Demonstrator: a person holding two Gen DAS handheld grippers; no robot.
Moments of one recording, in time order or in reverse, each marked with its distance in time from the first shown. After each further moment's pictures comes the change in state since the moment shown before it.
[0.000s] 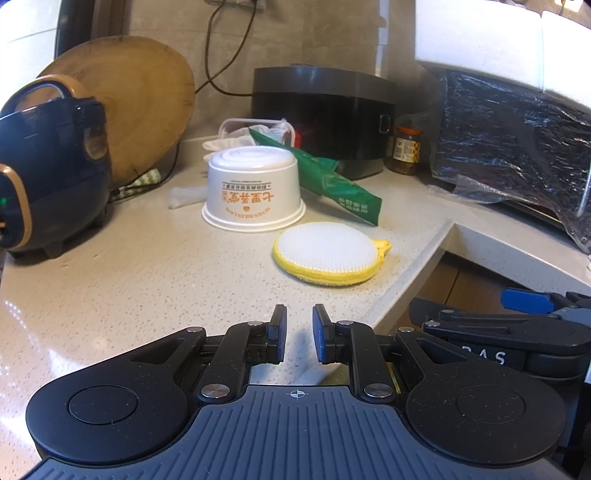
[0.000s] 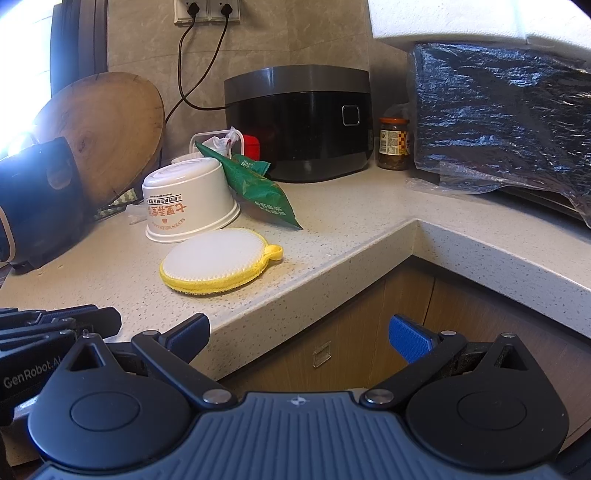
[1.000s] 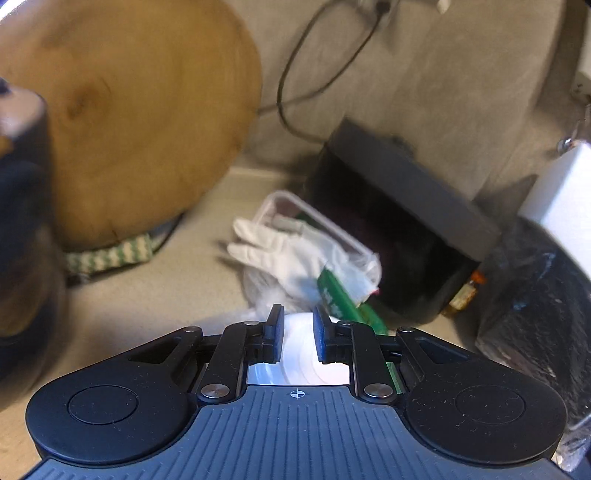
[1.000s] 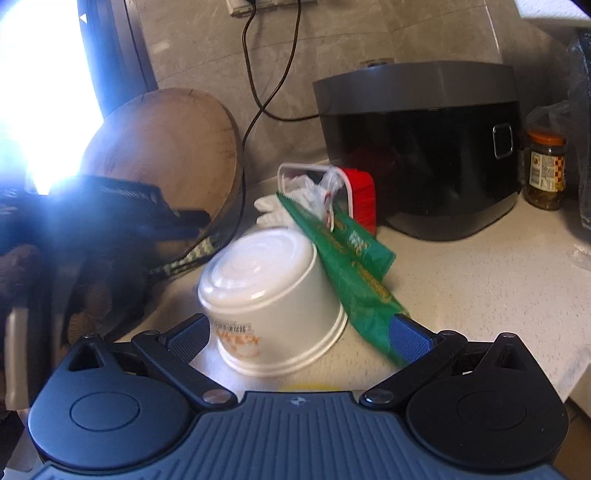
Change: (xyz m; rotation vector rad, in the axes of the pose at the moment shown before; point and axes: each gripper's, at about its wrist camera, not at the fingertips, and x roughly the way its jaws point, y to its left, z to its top) left arm 0.171 0.141 0.194 -0.383 0.041 -0.116; right arm 0.138 0.027 0.141 -0.006 0.068 0.405
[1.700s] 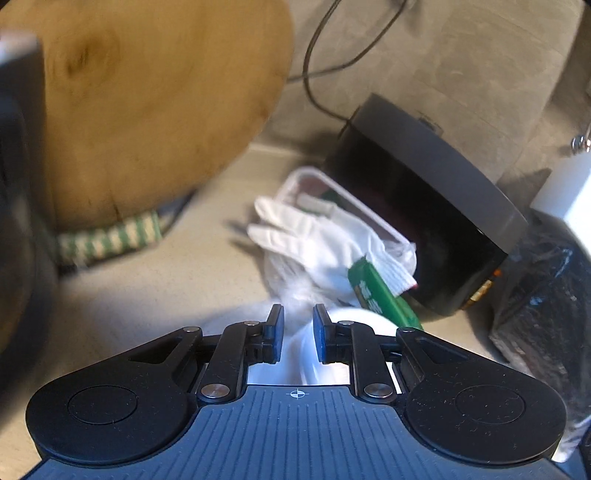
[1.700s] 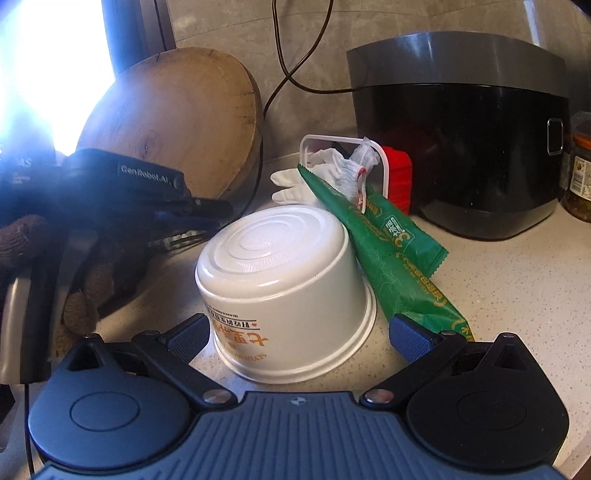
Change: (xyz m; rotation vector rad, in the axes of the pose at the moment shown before) left arm 0.028 0.042 -0.003 -0.049 0.056 -0.054; right arm 0.048 0.010 -0.006 -0.090 0.066 0.036
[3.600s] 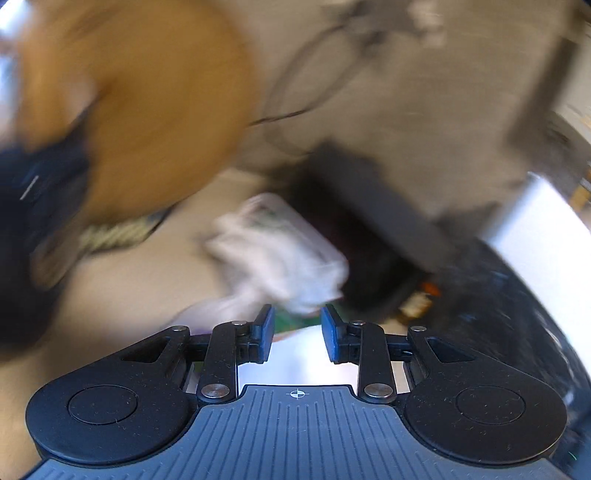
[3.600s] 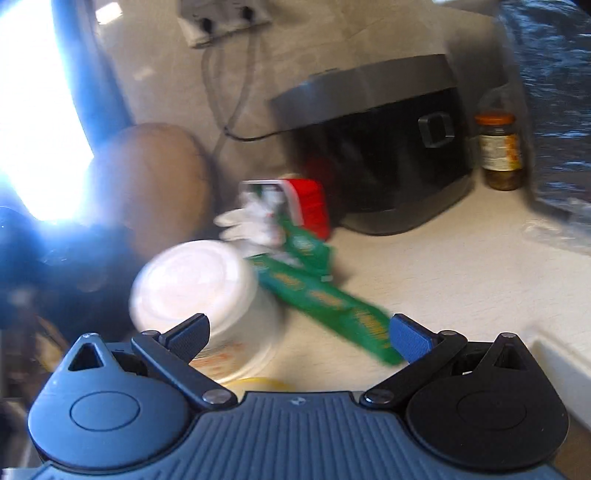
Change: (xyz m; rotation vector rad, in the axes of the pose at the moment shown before) left arm -0.073 -0.006 -0.024 -0.091 -0.077 -0.075; right arm -0.101 -0.060 -0.021 0.172 -0.101 0.006
